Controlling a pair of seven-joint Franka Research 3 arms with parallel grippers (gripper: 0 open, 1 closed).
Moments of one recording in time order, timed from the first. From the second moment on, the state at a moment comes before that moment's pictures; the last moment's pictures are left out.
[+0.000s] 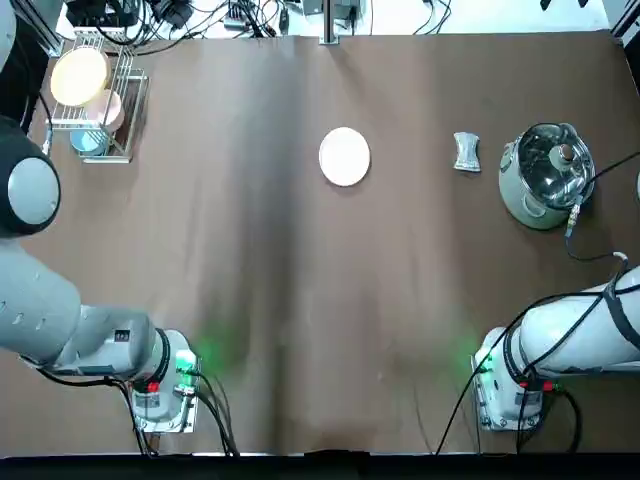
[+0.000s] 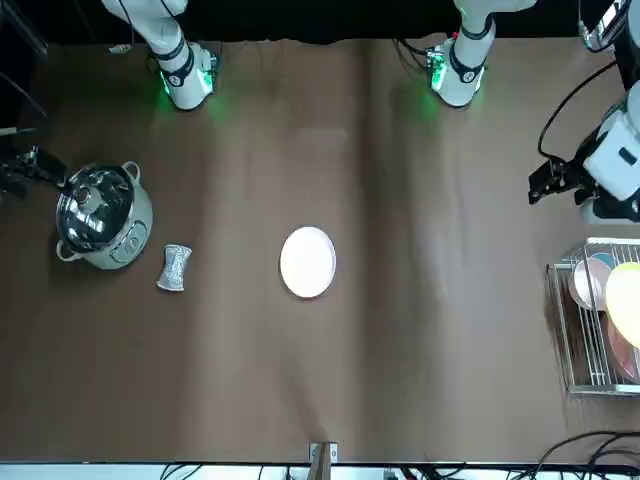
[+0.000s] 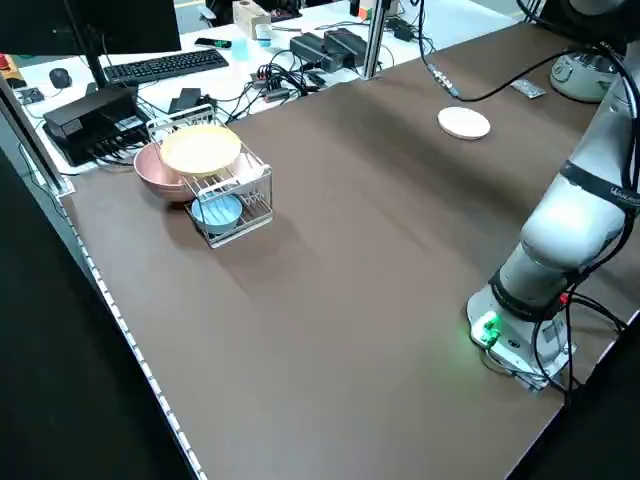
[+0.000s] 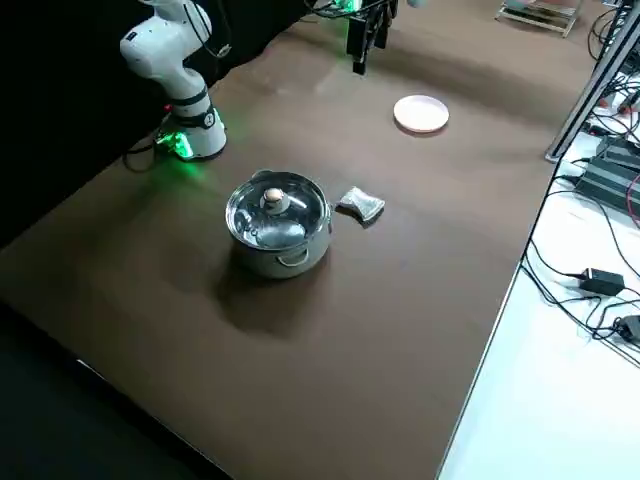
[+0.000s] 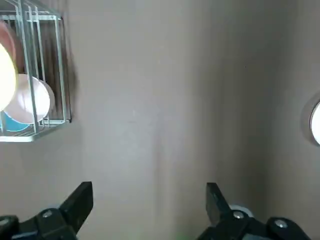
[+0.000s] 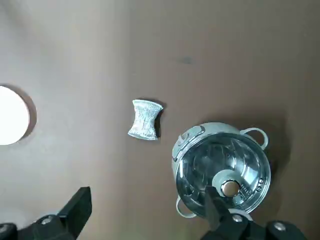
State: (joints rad) left arm 0.00 0.12 -0.10 -1.46 0.02 1.54 -0.07; right arm 0.00 0.08 -0.04 -1.46 0.02 1.50 -0.11
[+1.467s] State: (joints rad) left arm -0.37 0.62 -0.20 -1.47 -0.13 2.00 -0.58; right arm 0.04 0.62 -0.05 -1.54 0.17 1.88 0.02
